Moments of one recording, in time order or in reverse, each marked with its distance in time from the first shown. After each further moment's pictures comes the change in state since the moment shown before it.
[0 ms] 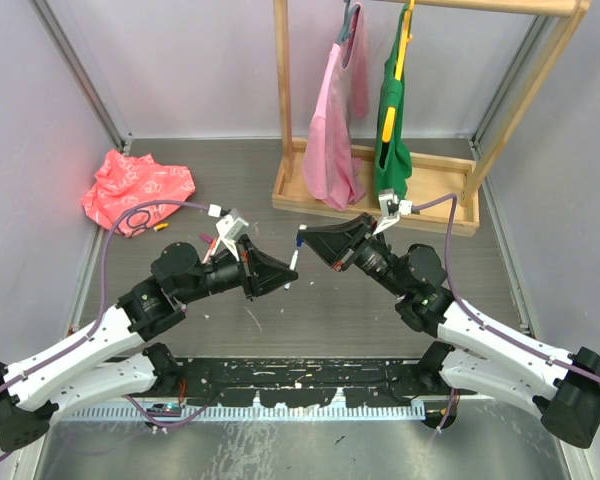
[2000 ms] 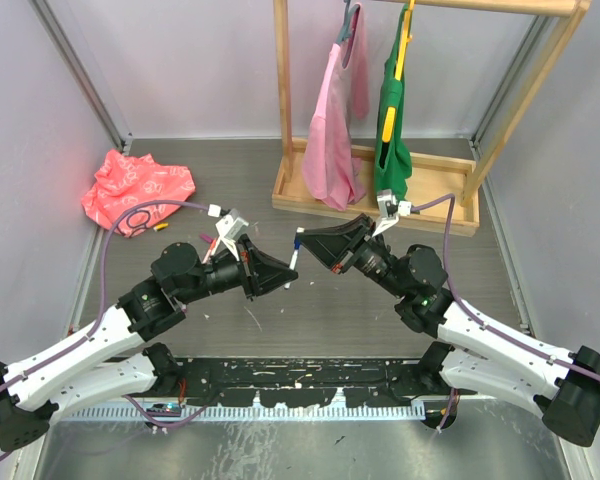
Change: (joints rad) left arm -0.001 0.000 0.000 0.001 -0.012 0.000; right arm 0.021 0.000 0.006 0.012 -0.018 0.005
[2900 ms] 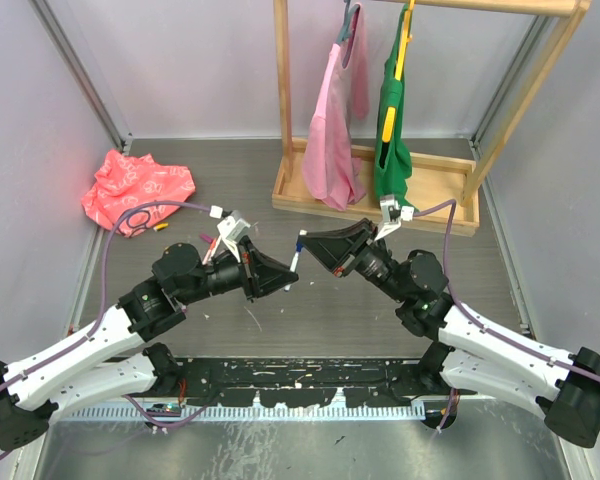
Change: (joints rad) left arm -0.001 0.000 0.000 -0.016 0.000 0.000; right arm 0.013 -0.022 -0.046 0.034 0.035 0.017
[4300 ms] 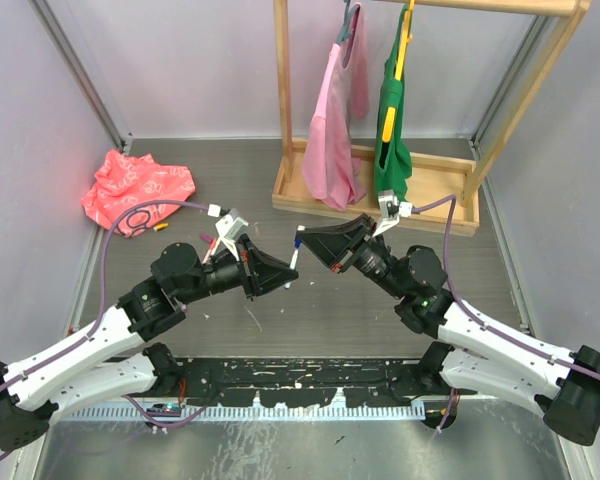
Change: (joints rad) left arm 0.000 0.000 0.000 0.024 -0.001 -0.001; right arm 0.002 0.021 0.049 -0.039 0.011 -0.037
